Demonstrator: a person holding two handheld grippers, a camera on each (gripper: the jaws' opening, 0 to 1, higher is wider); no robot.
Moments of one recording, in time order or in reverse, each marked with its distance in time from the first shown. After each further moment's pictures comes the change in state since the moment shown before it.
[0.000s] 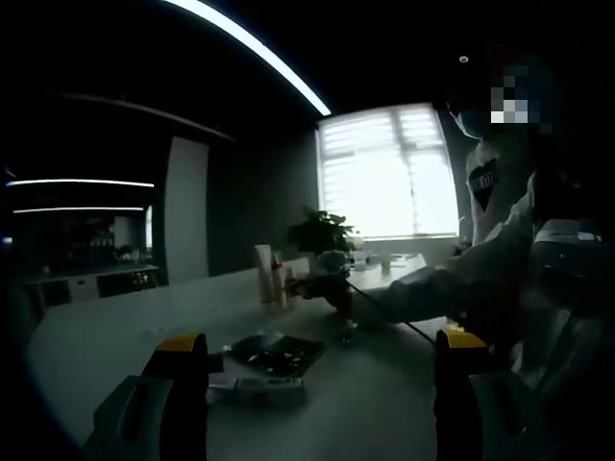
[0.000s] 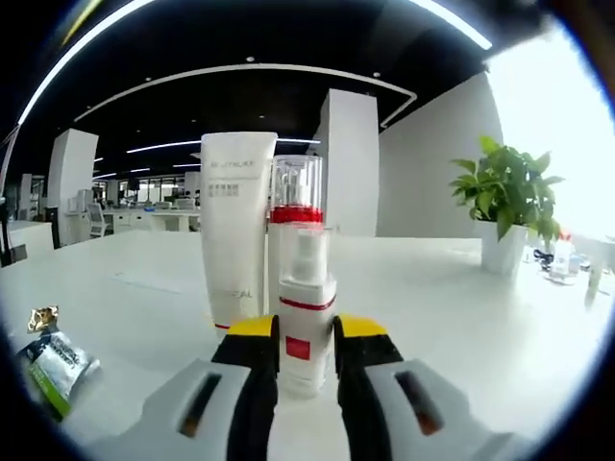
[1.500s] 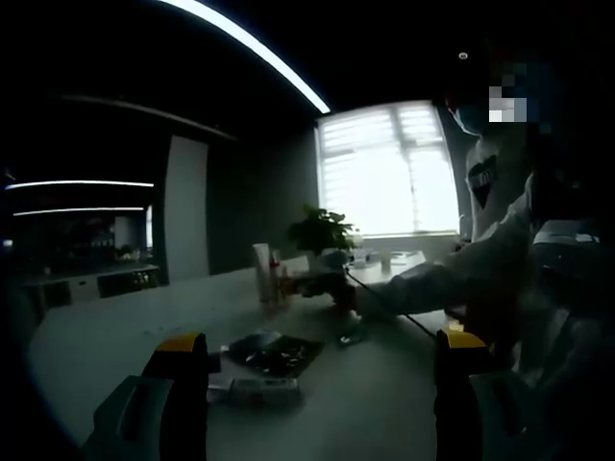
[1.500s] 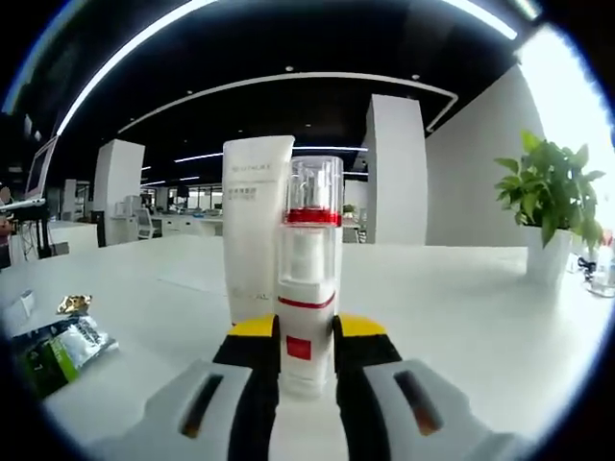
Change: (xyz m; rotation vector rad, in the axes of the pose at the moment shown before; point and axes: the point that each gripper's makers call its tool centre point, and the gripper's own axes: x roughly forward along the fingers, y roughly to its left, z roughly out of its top) left arm 0.004 -0.007 0.001 0.007 0.010 0.004; right arm 0.004 0.011 0.003 -0.011 -0.059 0.261
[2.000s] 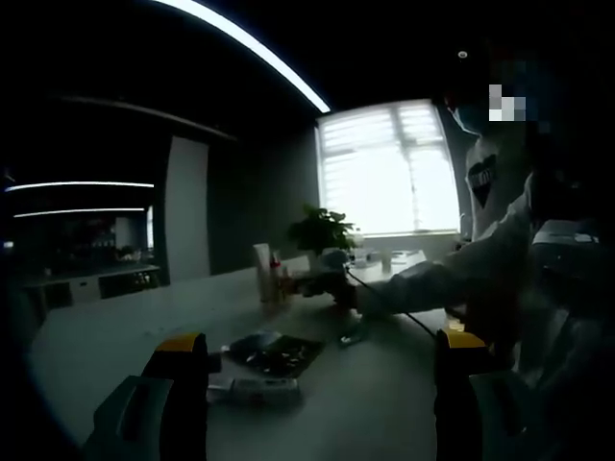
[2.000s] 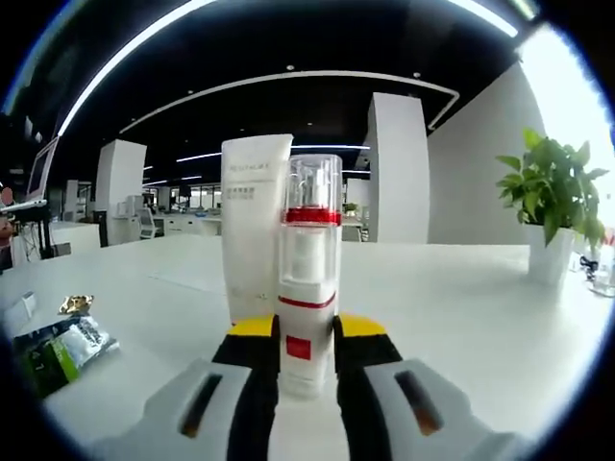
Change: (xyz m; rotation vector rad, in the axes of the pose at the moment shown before) left arm -0.001 0.000 0.000 0.004 0.003 0.005; right arm -0.008 0.005 -0.002 0.010 0.007 0.010
